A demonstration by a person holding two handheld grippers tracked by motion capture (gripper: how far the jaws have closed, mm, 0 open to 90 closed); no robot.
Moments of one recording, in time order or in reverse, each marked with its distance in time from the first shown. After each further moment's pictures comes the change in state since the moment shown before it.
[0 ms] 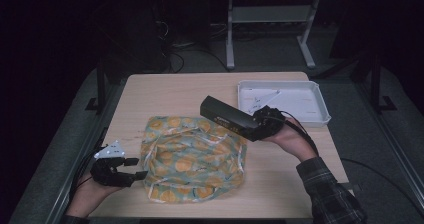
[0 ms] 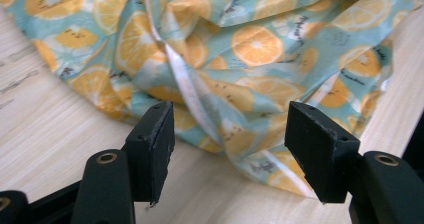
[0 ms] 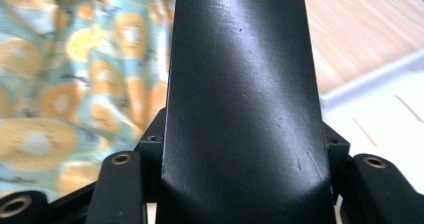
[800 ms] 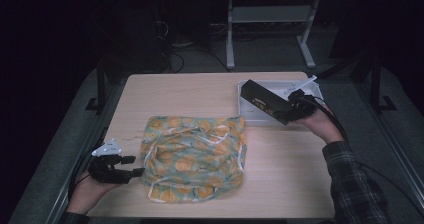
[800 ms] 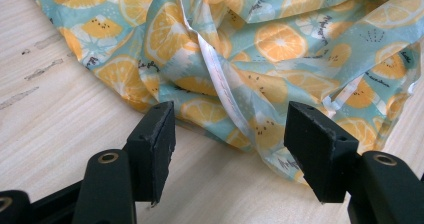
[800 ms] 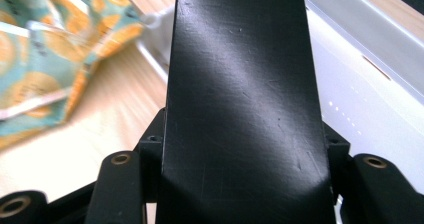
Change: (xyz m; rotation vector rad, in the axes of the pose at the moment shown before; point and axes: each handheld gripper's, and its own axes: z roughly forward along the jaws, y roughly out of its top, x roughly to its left) left arm 0.013 -0.005 0.002 -0.010 0.024 -0.031; right arm -0.101 -0.054 -0.028 0.066 -0.154 0.161
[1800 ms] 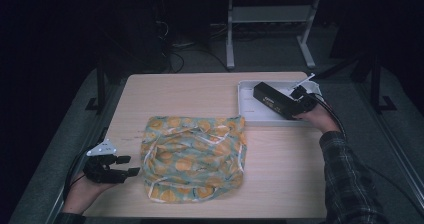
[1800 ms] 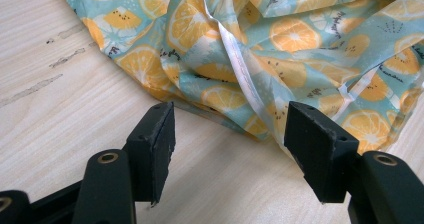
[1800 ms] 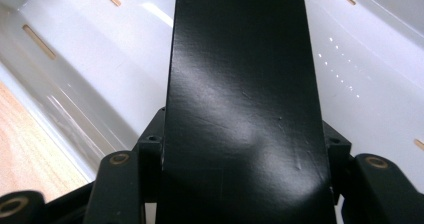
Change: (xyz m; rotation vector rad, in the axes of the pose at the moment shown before) left arm 0.009 -0.006 -0.007 0.005 0.019 -0.010; right arm -0.064 -0.019 0.051 0.135 -0.046 0.130
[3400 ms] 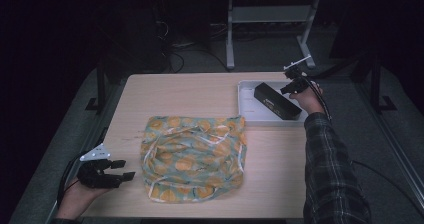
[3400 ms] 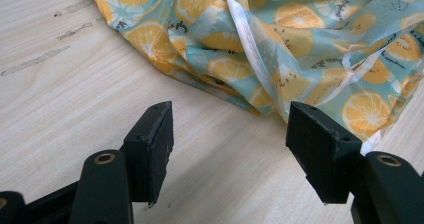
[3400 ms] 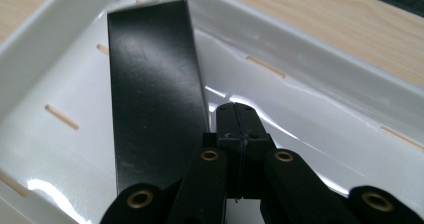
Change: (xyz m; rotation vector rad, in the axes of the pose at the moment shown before) left arm 0.003 -0.017 -0.008 0.004 0.002 -0.028; right arm -0.016 0.059 0.001 -0.040 -0.101 0.206
